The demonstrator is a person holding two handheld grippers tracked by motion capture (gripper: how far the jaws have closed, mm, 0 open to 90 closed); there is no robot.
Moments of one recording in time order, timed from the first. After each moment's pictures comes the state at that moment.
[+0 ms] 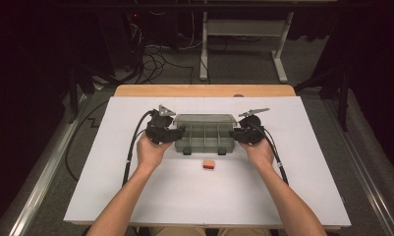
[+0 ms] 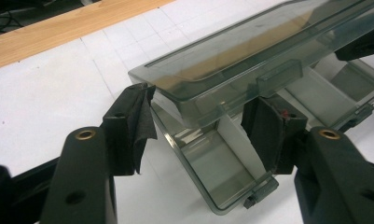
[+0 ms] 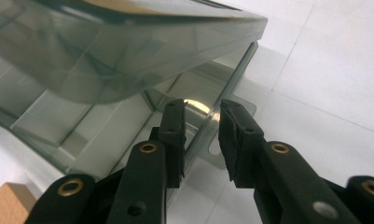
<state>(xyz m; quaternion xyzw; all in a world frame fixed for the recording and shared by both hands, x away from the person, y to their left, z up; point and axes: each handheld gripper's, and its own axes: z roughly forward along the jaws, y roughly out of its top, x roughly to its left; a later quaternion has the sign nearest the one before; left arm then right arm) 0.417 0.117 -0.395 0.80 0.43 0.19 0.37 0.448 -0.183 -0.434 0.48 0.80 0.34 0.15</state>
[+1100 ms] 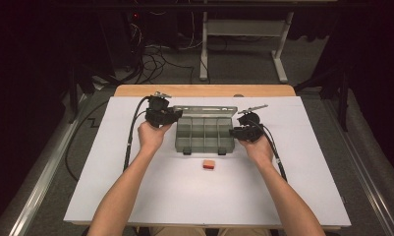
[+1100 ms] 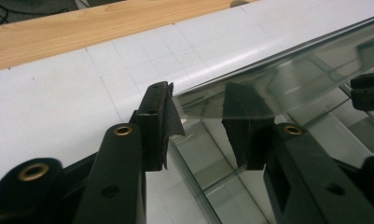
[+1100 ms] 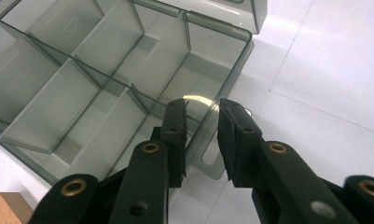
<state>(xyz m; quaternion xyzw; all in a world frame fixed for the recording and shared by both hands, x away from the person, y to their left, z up) 0.474 0.132 -0.395 0.78 0.47 0.14 0.39 0.457 -0.182 -0.432 0.48 0.80 0.32 0.14</state>
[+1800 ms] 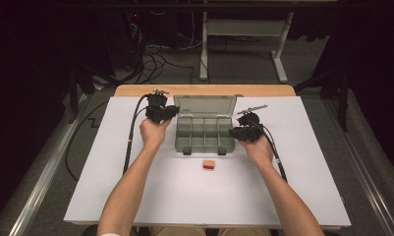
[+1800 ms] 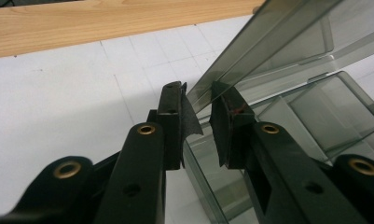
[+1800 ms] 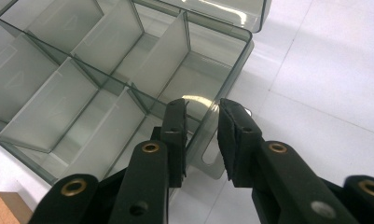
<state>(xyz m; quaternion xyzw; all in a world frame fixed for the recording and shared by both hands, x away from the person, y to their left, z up) 0.496 0.133 -0.406 0.76 0.50 0.13 0.39 0.456 -0.181 -0.432 0.48 0.80 0.32 0.14</state>
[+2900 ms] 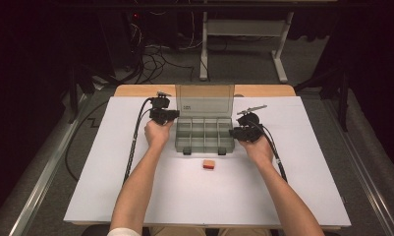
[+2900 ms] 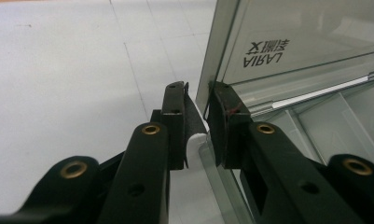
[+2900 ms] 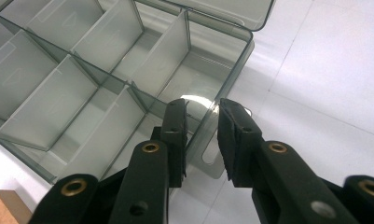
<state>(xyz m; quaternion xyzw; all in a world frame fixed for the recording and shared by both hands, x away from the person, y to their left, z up) 0.519 0.129 -0.437 0.74 0.55 0.10 0.36 0.455 -0.180 -0.433 0.48 0.81 0.31 0.14</state>
